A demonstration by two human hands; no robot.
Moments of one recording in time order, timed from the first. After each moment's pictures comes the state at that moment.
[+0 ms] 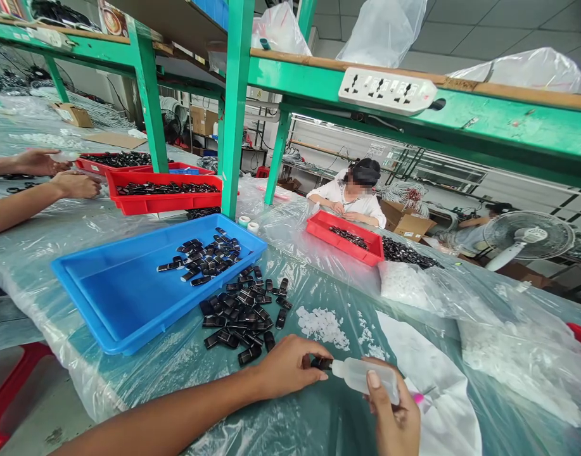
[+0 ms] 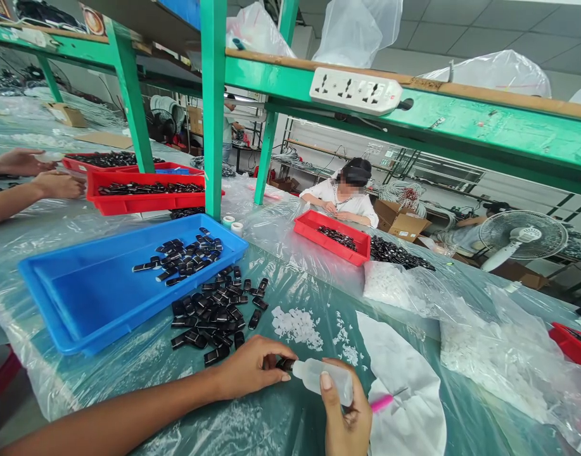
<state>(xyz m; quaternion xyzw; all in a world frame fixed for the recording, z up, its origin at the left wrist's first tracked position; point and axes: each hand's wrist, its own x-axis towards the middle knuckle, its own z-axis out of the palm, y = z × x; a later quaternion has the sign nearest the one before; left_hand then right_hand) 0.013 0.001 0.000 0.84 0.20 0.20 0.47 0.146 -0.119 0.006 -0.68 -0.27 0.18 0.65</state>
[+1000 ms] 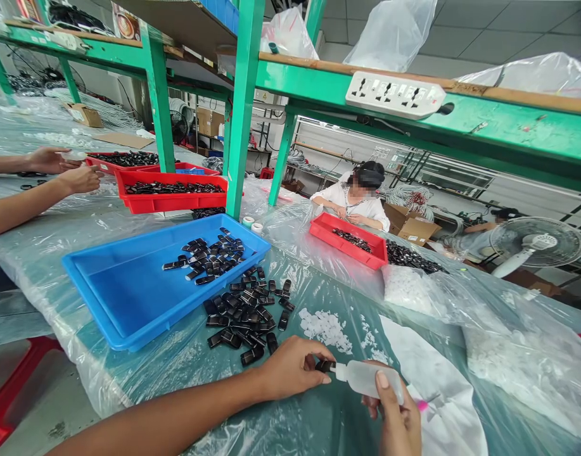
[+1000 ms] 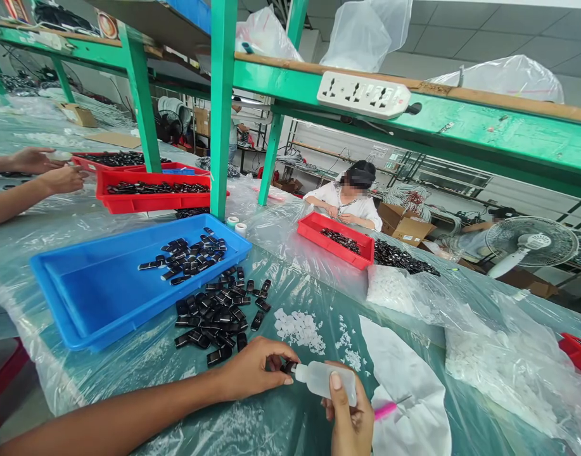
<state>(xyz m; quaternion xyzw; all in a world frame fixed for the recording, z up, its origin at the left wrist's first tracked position) 0.012 0.001 -0.002 0.82 0.21 0.21 0.50 0.154 -0.117 0.001 -0.66 -0.26 0.25 0.66</state>
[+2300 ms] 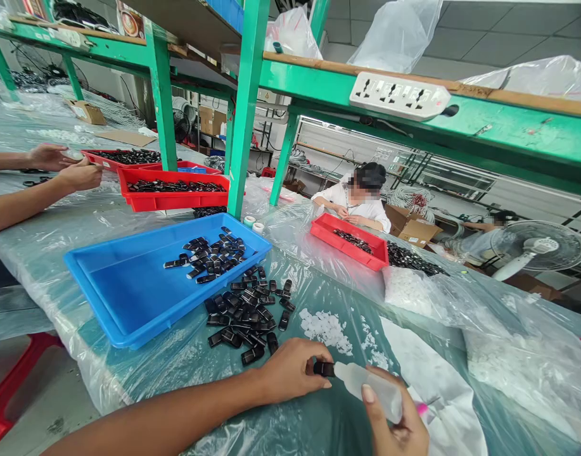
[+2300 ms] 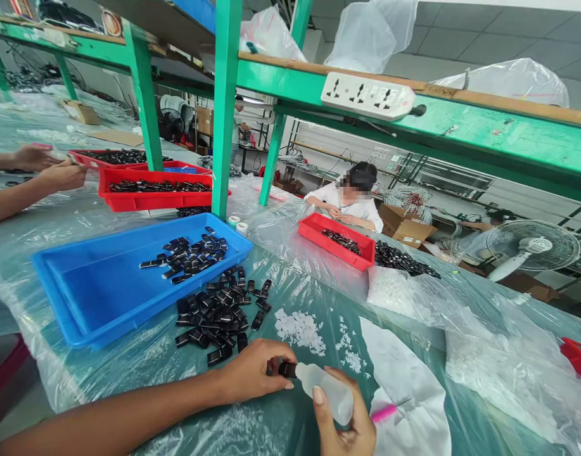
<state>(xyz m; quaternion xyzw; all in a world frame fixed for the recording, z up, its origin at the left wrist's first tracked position) 0.012 0.000 -0.004 0.83 0.20 0.22 0.47 0.142 -0.123 0.001 -0.70 -0.33 0.11 0.63</state>
